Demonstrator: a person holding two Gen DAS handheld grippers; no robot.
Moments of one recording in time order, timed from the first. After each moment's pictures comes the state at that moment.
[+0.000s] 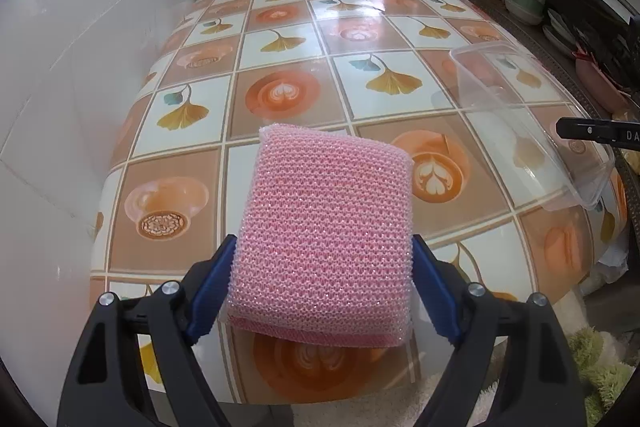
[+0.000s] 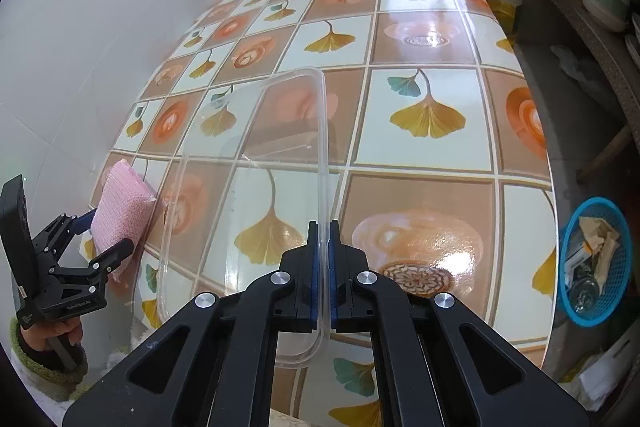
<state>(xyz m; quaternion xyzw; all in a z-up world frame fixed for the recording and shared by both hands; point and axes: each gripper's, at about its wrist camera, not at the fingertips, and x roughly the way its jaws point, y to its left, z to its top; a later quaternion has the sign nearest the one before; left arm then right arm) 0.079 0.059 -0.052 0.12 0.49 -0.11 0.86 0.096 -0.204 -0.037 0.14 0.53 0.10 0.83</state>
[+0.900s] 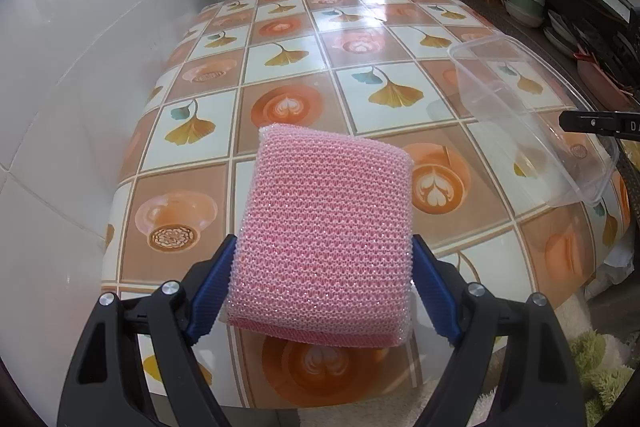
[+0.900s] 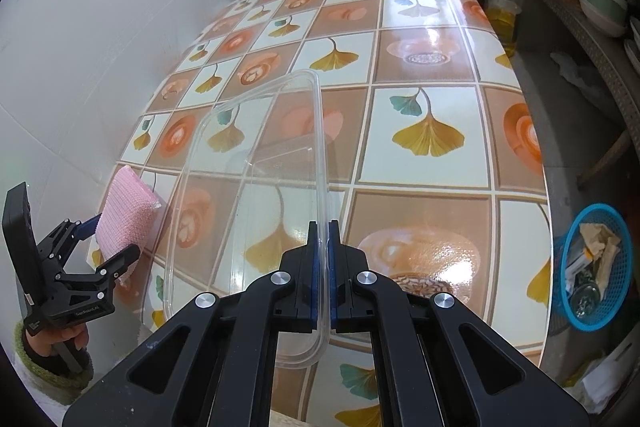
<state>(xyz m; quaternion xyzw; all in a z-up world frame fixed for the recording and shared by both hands) 0.077 0.056 -0.045 0.14 0.48 -0.10 0.86 0.098 -0.208 -0.027 0.15 0.51 0.10 0.84</state>
